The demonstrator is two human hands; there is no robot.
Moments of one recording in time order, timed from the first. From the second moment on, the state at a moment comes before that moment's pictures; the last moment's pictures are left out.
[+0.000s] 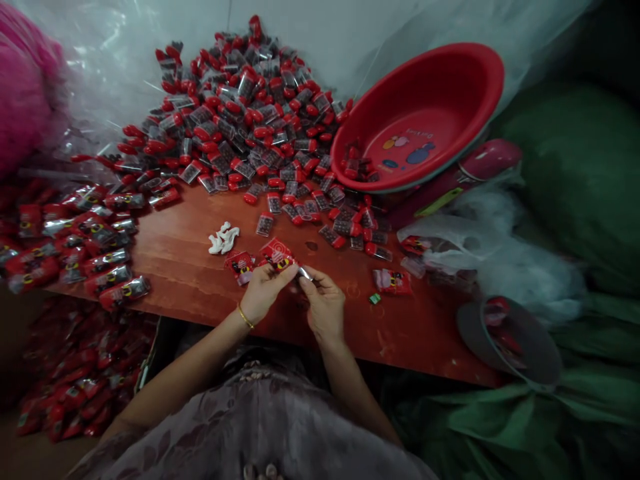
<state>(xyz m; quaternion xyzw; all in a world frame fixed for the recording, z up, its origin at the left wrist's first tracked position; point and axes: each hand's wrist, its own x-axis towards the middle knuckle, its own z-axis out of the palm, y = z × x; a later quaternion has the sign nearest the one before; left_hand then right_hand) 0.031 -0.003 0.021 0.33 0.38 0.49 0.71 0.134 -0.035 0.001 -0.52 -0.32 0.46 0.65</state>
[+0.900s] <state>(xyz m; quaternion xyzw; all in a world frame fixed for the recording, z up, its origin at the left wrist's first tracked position) -0.161 0.021 0.034 0.04 0.50 0.67 0.54 0.113 0.105 0.006 -0.52 -0.83 0.10 0.19</state>
